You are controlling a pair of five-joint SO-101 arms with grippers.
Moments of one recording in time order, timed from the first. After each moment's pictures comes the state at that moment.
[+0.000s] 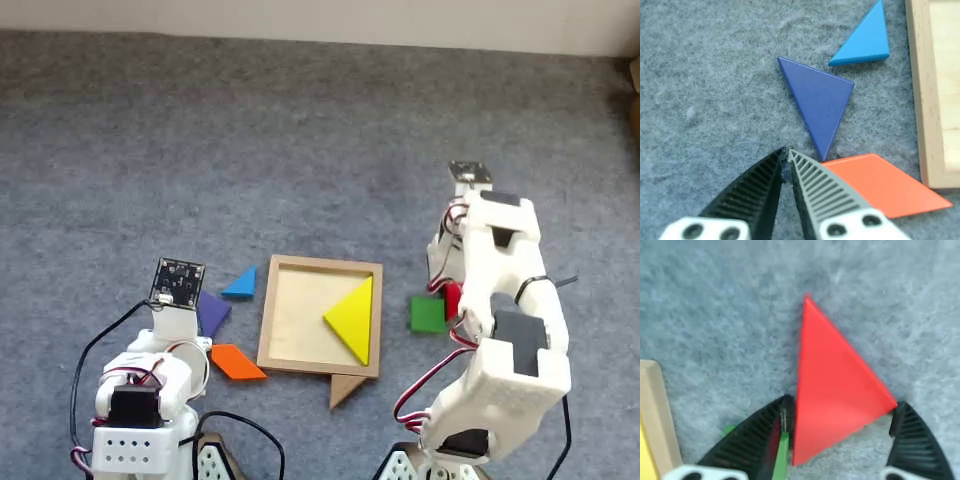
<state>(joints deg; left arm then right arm) -5.0 -102.4 96.0 75.8 -1.3 4.5 12.1 20.4 64.1 14.2</state>
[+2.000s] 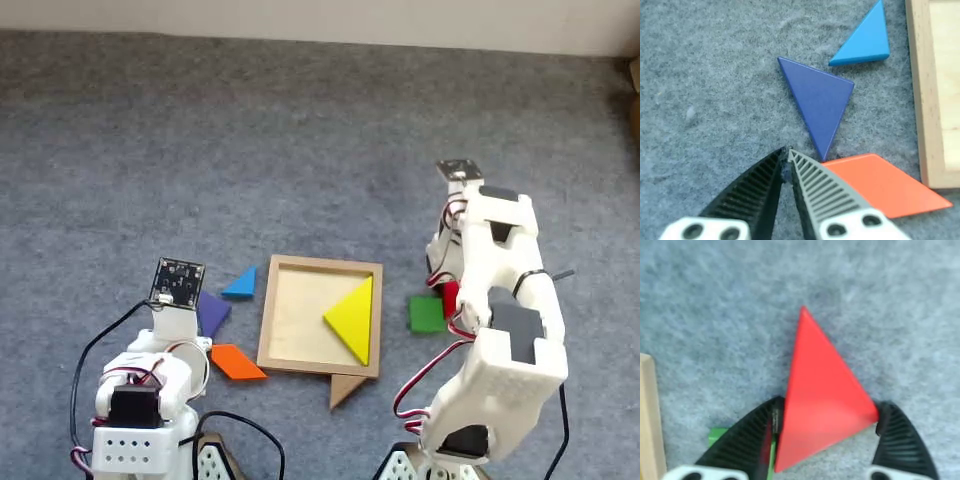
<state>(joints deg) -5.0 -102.4 96.0 75.8 -1.3 4.1 16.4 16.2 65.5 21.2</state>
